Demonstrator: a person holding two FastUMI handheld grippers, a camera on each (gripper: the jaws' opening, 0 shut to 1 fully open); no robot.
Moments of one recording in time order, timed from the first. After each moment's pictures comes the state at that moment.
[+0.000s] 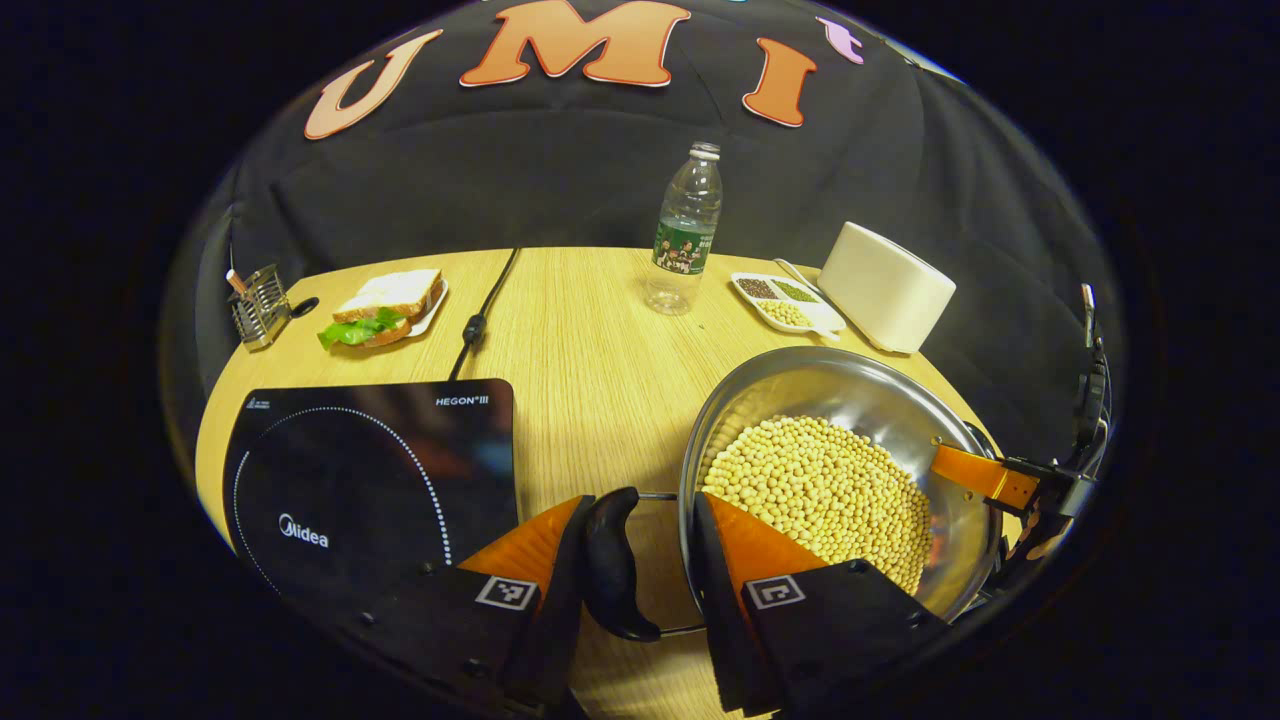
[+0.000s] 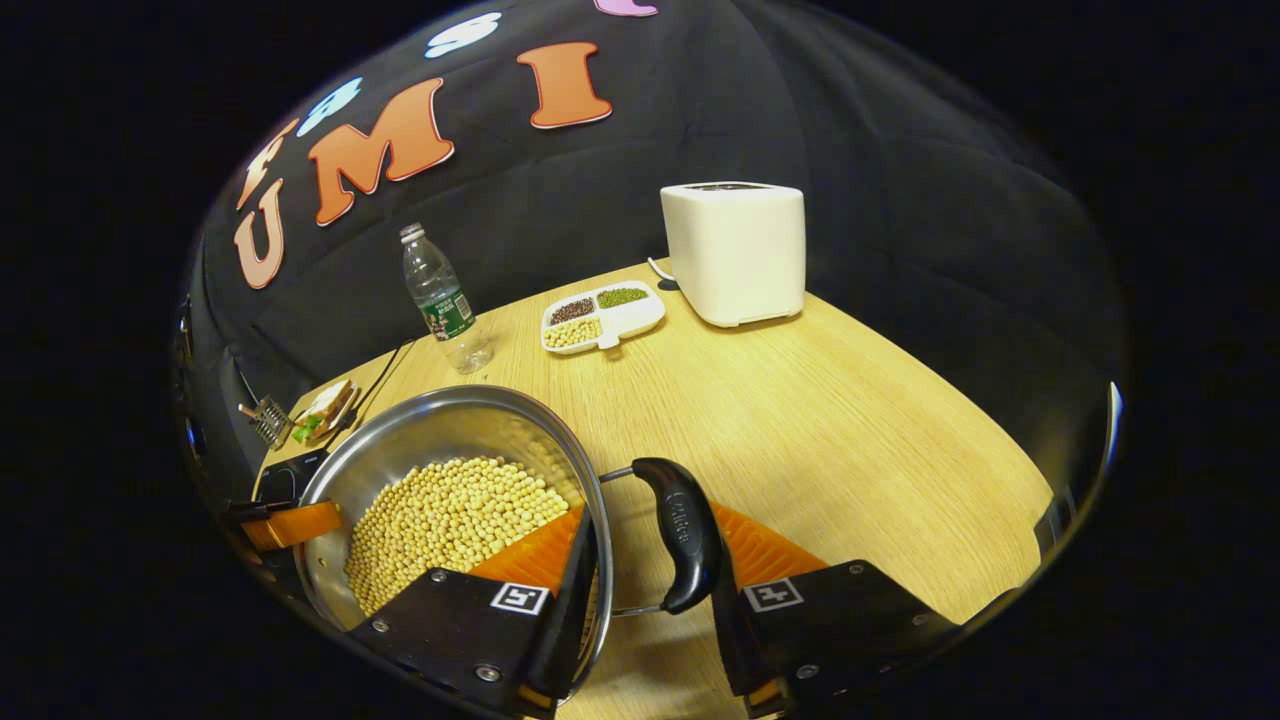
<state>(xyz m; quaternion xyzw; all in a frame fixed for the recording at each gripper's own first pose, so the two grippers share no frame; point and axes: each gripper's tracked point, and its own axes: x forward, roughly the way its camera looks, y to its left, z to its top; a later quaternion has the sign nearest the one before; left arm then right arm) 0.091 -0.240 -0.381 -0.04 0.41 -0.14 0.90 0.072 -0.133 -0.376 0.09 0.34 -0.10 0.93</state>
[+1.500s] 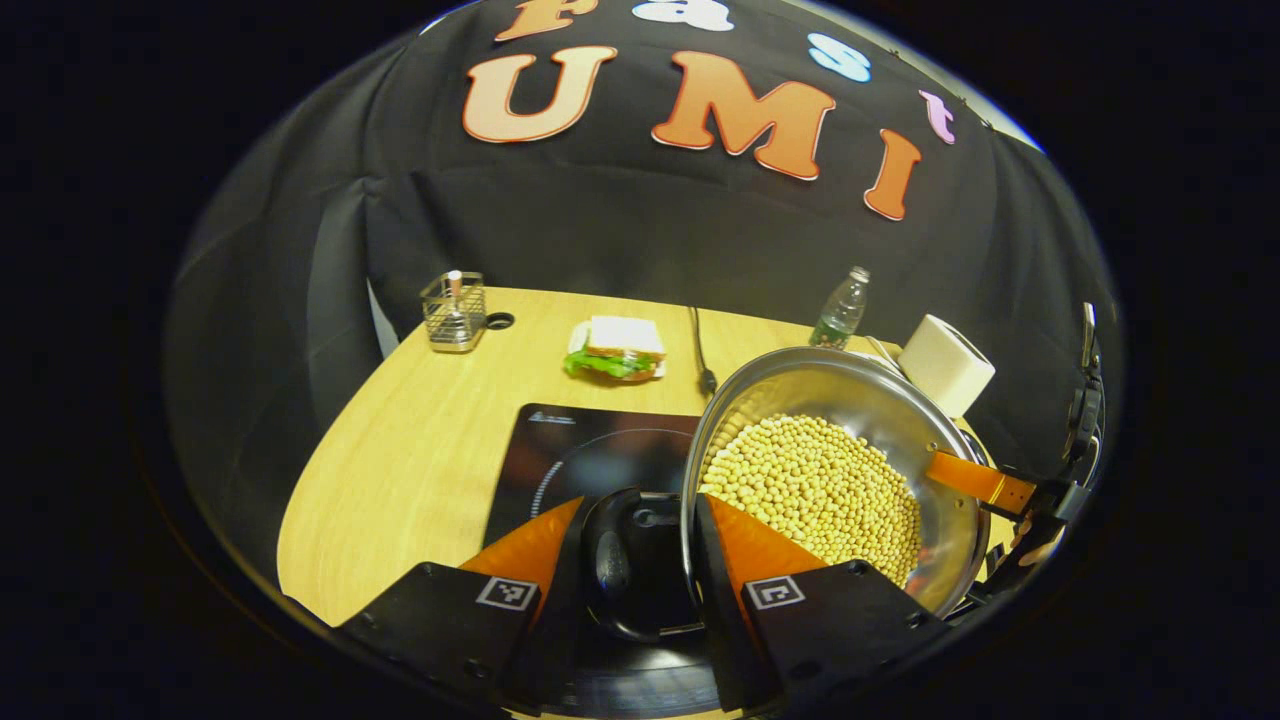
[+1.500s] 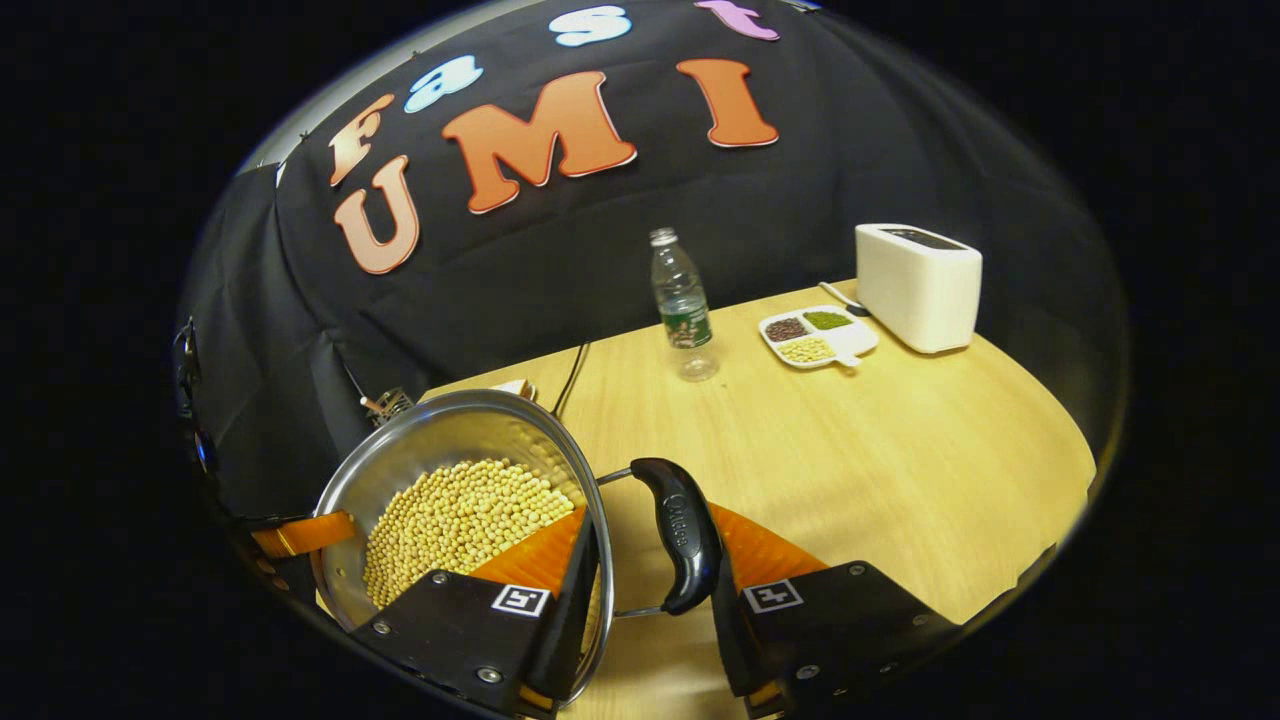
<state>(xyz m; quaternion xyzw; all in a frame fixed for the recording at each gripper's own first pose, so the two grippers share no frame) 0.043 0.017 -0.280 -0.07 0.36 -0.02 0.93 0.071 0.125 -0.309 0.11 0.31 0.04 0.94</state>
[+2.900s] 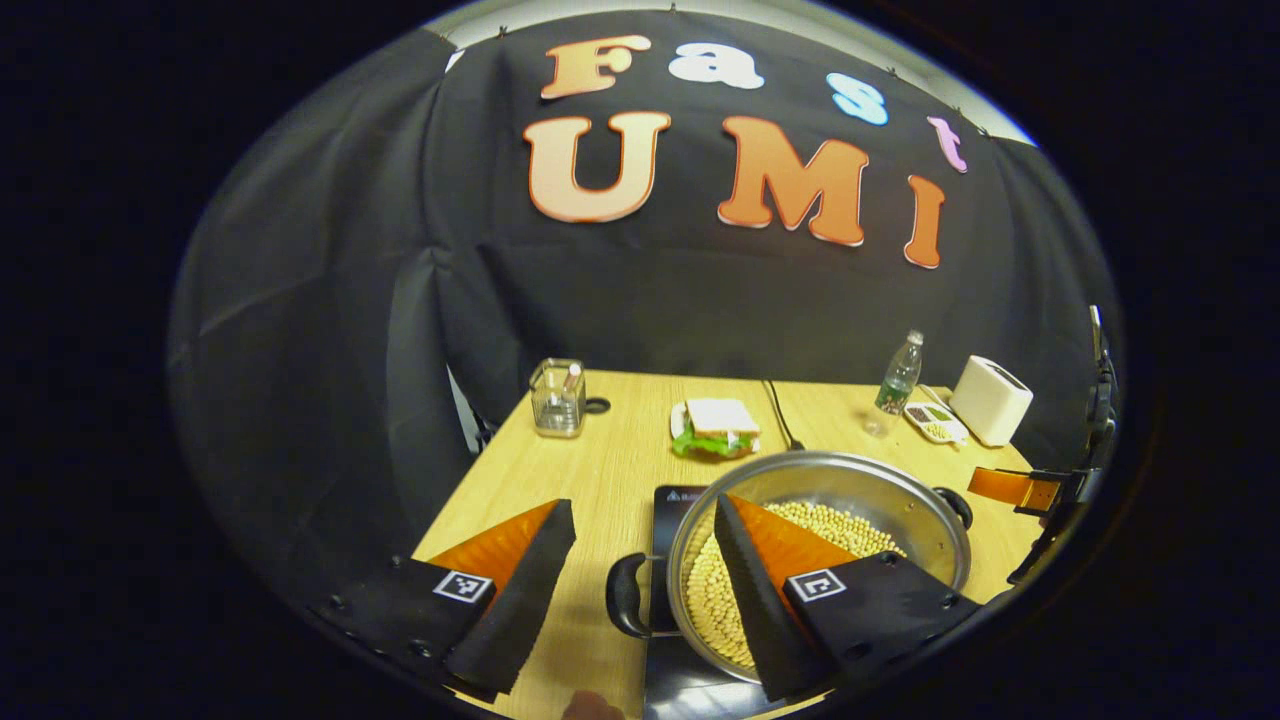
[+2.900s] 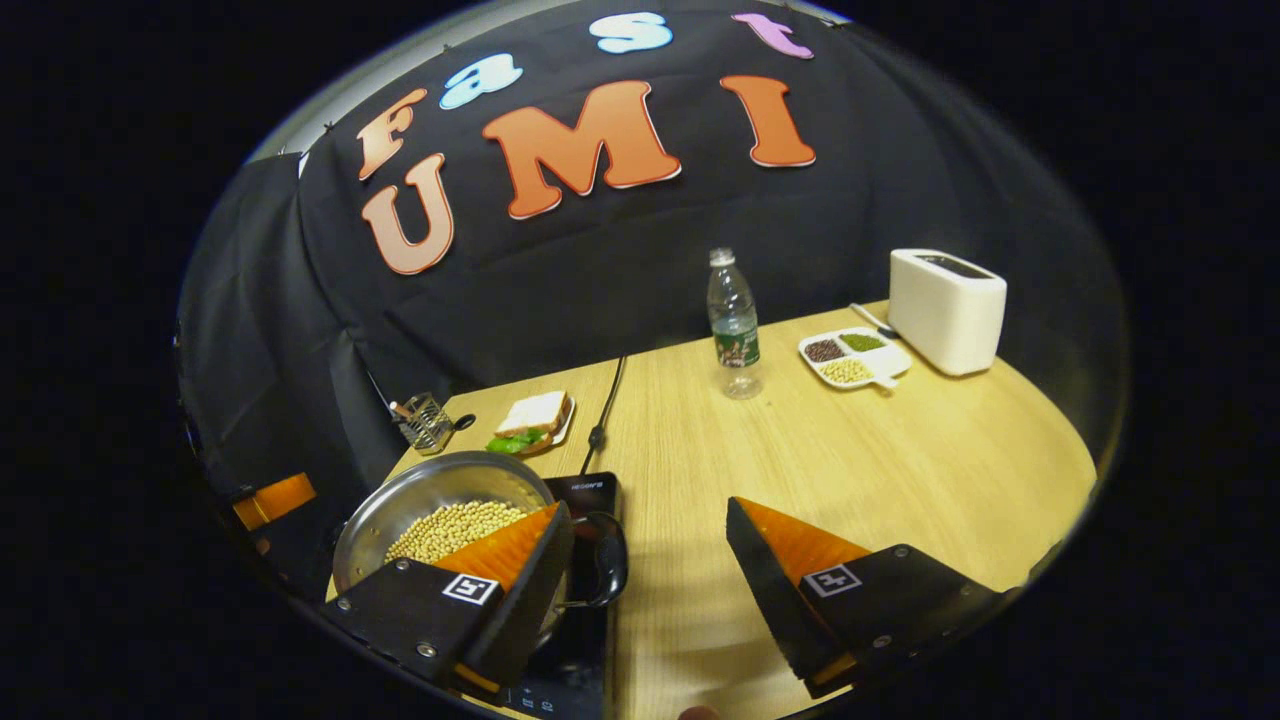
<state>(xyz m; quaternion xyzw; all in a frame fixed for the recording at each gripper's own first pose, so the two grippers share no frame) 0.050 0.112 -0.197 -0.01 0.22 0.05 0.97 0.071 0.145 -0.259 0.09 0.26 0.04 0.96</state>
